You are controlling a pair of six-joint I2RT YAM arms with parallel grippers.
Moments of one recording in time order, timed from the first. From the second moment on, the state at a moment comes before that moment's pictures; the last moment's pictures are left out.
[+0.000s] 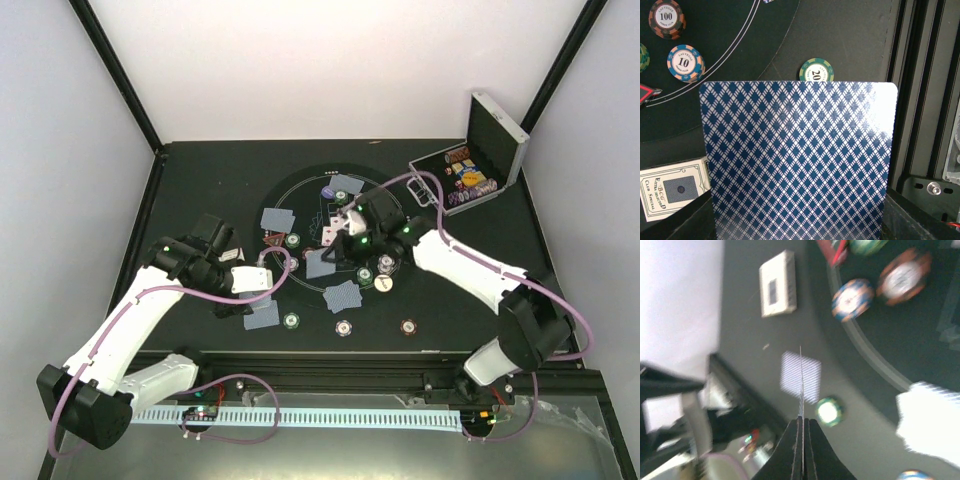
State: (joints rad) left arm -0.39 1.03 0.99 -1.26 0.31 0.97; right arm 0.71 1.52 1.06 -0.35 -0.64 0.78
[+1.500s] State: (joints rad) left arm -0.39 1.03 0.99 -1.26 0.31 0.97; right arm 0.73 2.44 2.11 -1.17 0.11 0.64
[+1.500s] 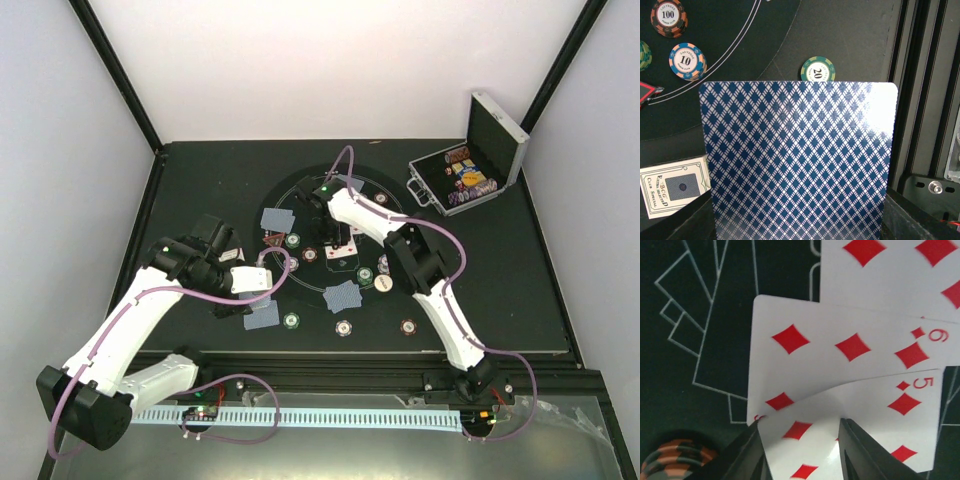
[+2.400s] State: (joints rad) left arm -0.39 1.04 1.00 -1.26 0.31 0.96; right arm 0.78 1.53 1.05 -0.19 -0.57 0.89
